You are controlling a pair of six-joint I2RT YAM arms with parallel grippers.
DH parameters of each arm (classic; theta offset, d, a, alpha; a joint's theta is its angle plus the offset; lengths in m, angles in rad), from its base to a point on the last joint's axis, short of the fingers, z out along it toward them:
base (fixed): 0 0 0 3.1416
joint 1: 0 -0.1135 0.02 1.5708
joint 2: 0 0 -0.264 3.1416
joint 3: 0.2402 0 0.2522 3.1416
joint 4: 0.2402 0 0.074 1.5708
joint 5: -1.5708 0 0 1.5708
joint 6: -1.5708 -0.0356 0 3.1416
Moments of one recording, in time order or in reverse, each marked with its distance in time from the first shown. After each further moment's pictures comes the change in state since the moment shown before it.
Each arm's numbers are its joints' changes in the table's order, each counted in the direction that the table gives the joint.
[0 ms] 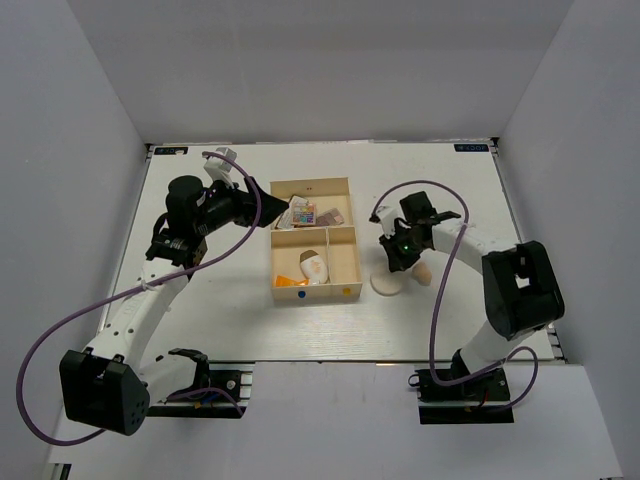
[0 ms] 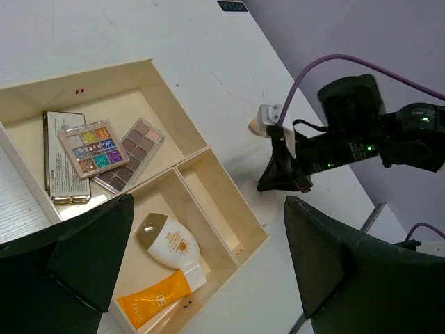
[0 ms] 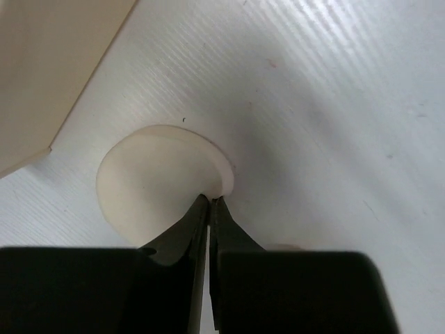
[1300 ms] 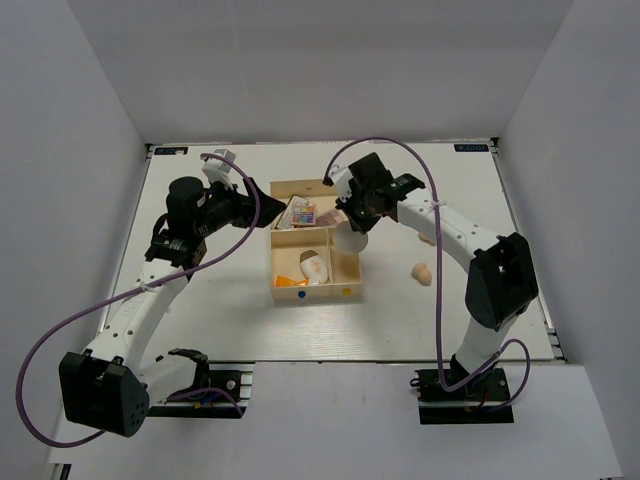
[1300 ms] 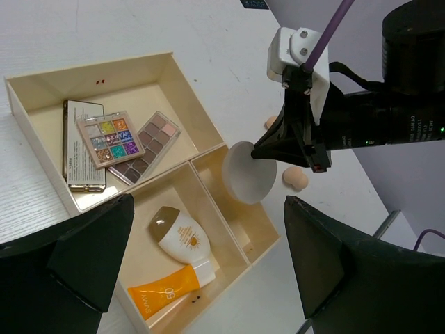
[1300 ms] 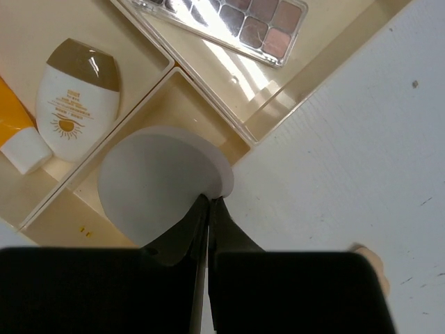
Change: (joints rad) left arm 0.000 -0.007 0.000 0.043 0.056 -0.013; right arm -0.260 0.100 0.518 0.187 -0.200 -0.091
